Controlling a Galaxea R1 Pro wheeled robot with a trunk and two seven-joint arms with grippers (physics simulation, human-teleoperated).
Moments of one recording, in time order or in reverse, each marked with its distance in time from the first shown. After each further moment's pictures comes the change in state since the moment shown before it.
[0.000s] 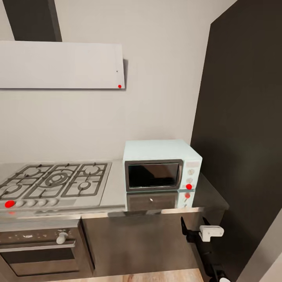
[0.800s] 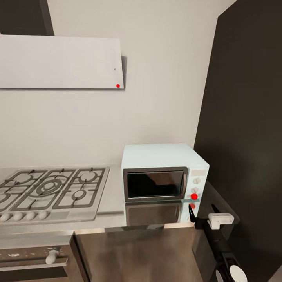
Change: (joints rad) left arm 0.000 0.005 -0.001 0.000 -0.001 -0.001 0.000; right arm -0.031 -0.085 -0.007 -0.111 -0.001 0.014 -0.006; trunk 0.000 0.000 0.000
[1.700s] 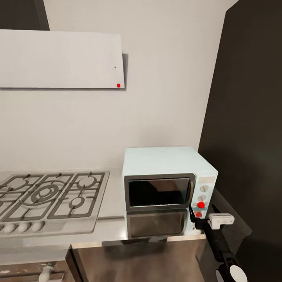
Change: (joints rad) left arm 0.000 0.003 0.001 0.000 0.000 0.000 0.000; right arm -0.001 0.000 -0.002 0.003 -0.006 0.004 -0.003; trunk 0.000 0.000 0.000
